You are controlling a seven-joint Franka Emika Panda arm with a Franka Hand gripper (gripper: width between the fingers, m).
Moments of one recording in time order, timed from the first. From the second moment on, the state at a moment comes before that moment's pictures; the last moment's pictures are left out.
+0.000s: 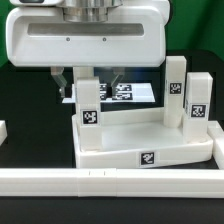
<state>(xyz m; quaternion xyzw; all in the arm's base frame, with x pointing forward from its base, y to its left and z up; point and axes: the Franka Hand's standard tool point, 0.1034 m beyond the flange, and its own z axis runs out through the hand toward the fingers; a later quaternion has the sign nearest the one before) 0.615 -0.063 0.109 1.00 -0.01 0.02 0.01</state>
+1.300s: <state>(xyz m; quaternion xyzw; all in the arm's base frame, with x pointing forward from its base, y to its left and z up) 0.614 -0.064 0.107 0.91 -0.42 0.02 -0.01</state>
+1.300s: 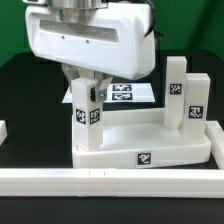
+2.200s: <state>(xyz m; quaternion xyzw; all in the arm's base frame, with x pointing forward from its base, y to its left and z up) 0.616 -0.061 0.106 0.70 -0.71 0.01 -0.03</state>
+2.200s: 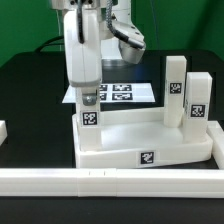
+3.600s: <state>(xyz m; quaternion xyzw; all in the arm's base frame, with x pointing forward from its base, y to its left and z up) 0.614 -0.054 0.105 0.92 -0.38 0.01 -0.02</state>
